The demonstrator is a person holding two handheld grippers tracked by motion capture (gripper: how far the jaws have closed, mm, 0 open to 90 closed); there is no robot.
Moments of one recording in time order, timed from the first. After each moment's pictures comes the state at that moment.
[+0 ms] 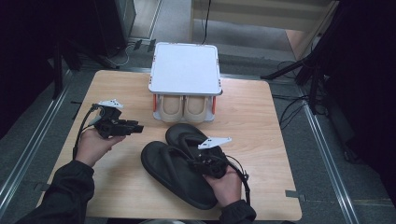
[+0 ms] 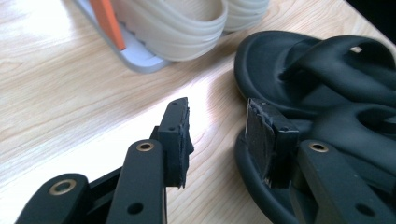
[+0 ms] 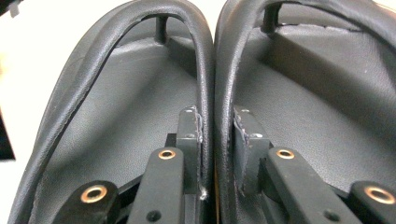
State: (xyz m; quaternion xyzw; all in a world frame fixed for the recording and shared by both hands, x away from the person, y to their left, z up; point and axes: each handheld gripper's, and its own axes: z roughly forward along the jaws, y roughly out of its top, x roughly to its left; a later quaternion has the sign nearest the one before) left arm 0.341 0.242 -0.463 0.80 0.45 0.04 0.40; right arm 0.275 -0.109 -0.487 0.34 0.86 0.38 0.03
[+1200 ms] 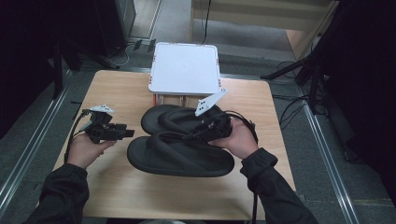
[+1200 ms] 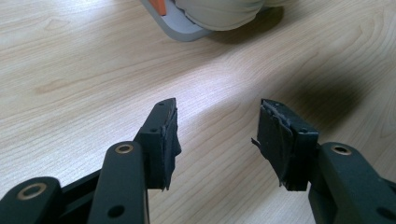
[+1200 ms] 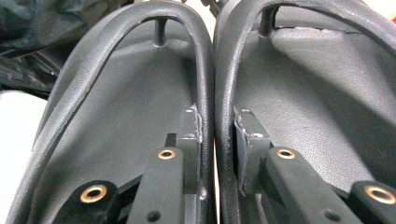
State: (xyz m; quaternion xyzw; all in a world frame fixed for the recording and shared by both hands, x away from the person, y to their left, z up) left arm 0.332 0.267 -0.478 0.79 0.48 0.05 0.38; right arm 0.343 -0.097 -0.375 0.10 0.92 0.38 -0.06
